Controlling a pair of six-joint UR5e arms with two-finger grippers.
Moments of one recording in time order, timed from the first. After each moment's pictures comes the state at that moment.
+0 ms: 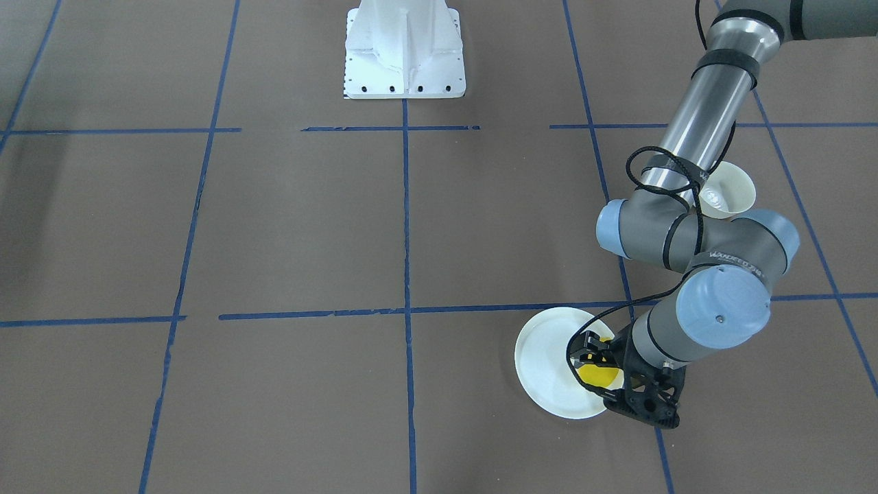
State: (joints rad) left arm -0.97 -2.44 -0.88 -2.03 -2.21 -0.45; right arm 1.54 -1.71 1.75 -1.64 2.28 -0.05
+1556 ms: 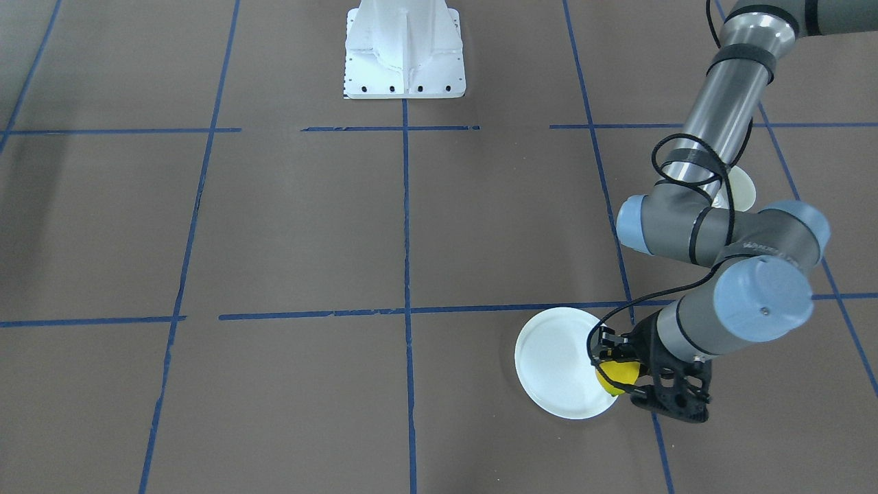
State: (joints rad) left arm -1.03 -2.35 -1.01 -2.00 -2.30 -0.50; right arm 1.54 -1.71 1.75 -1.64 2.28 -0.05
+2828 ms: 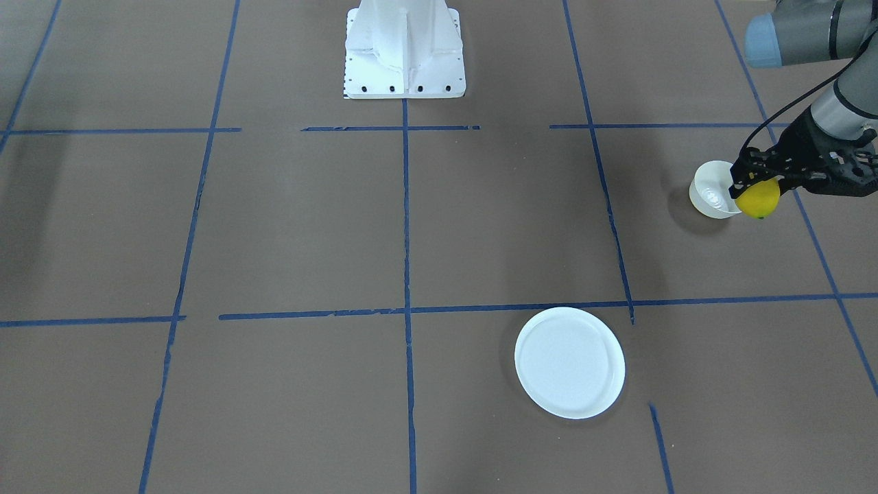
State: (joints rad) left arm -1.10 -1.51 -1.90 -1.80 -2.24 -0.61; right arm 1.54 -1.71 1.75 -1.64 2.28 -0.05
